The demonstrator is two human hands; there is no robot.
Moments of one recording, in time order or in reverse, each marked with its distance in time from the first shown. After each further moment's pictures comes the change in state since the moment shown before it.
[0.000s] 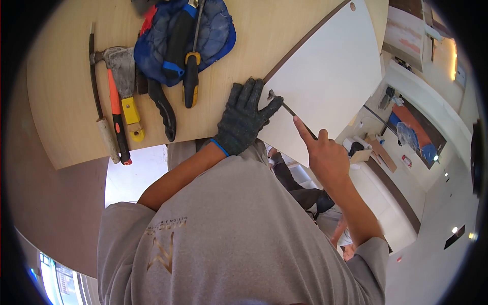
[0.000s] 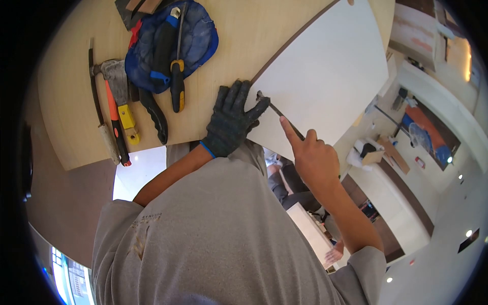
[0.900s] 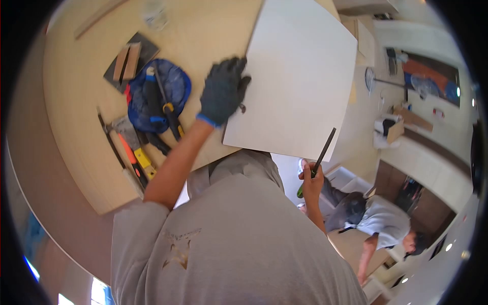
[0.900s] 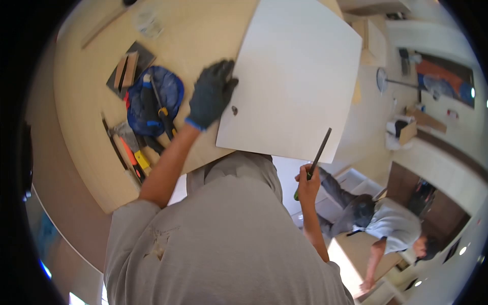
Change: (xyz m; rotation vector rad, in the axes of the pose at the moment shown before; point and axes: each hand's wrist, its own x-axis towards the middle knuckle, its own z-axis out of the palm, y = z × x) left_hand 0.130 -0.011 -0.033 0.009 0.093 0.273; right_hand -0.071 -0.117 0.215 1.792 0.635 1.039
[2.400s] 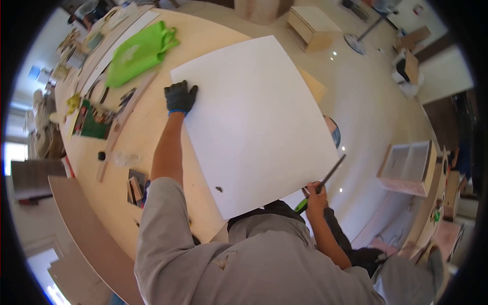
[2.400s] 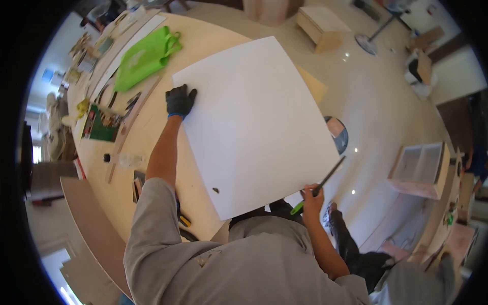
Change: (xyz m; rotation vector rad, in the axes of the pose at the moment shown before) left_hand 0.269 -0.047 0.127 0.890 -0.260 0.255; right_hand 0.063 0.086 0.057 1.159 0.366 0.298
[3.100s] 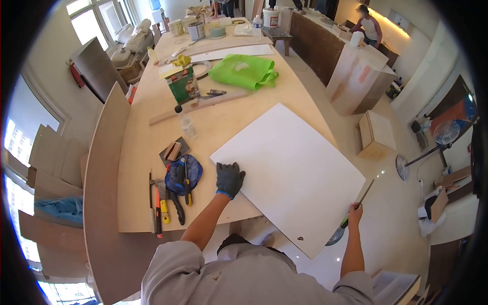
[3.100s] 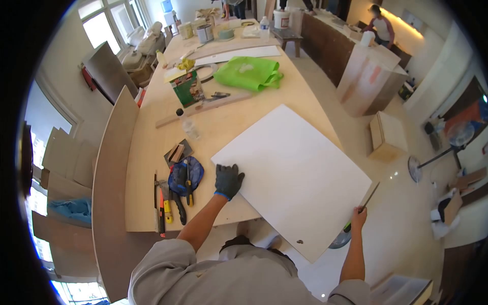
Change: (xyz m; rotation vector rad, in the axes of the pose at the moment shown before) left_hand -0.262 0.097 -0.073 -0.093 0.005 -0.432; right_hand 0.363 -0.103 0.001 -0.672 -0.334 -0.713
